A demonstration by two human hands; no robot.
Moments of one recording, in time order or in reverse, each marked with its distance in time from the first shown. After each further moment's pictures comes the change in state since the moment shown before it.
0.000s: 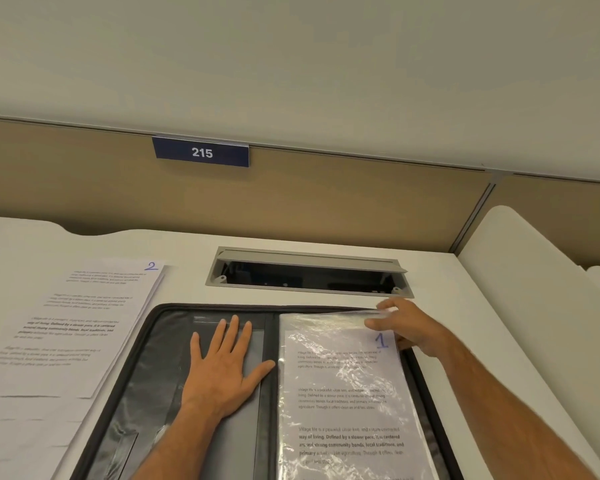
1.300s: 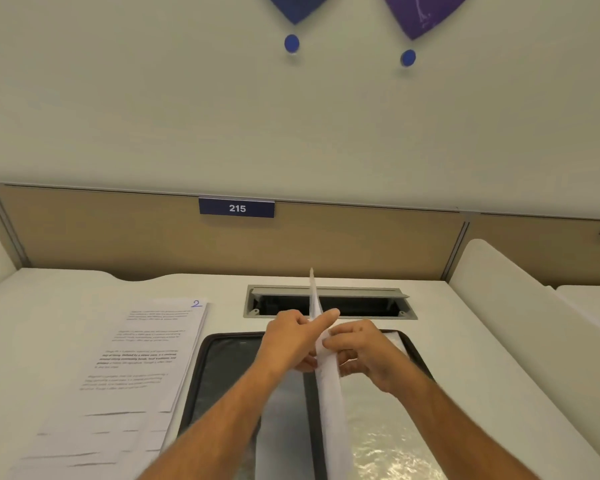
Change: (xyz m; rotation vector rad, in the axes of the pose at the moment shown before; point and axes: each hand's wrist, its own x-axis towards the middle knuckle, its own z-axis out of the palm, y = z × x) left_hand -0.068 0.048 -0.183 -1.064 -0.005 -0.092; right_hand -0.182 -0.127 0.115 0.296 -0.090 -0.295
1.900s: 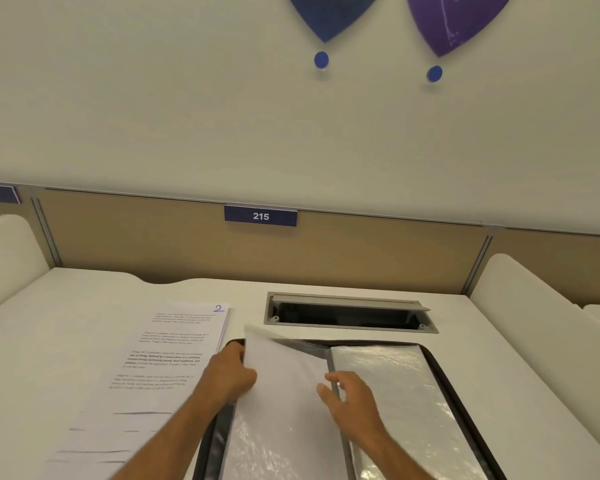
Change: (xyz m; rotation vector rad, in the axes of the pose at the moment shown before) left_hand 0.010 -0.106 -0.104 0.394 0.091 -0.132; right_hand 0.026 0.098 0.077 -0.474 0.258 -0.013
